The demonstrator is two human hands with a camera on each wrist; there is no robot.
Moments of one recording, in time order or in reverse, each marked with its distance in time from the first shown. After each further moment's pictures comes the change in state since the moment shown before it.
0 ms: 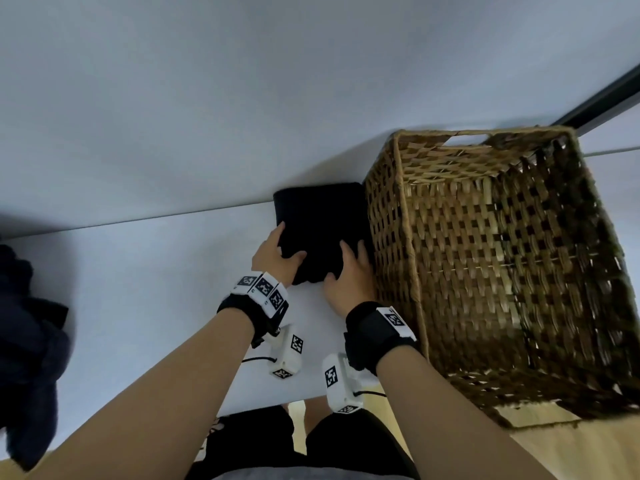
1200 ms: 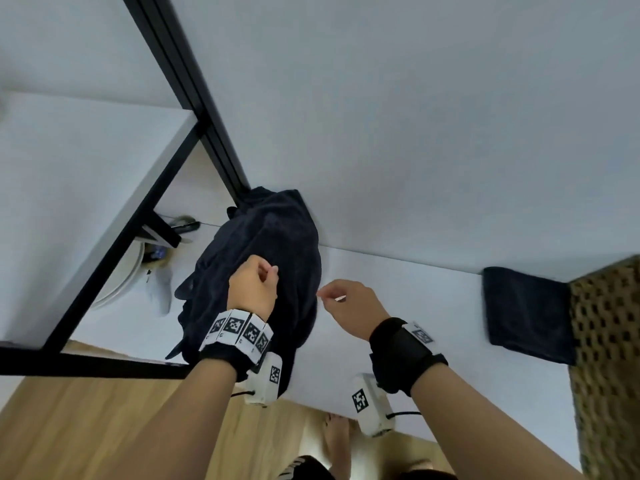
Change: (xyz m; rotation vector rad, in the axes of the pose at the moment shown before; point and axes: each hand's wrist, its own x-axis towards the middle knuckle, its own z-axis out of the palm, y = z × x) left_hand -0.132 -0.192 -0.393 0.000 0.654 -0.057; right_hand -0.163 -0.272 0.212 -0.028 -0.416 -0.560
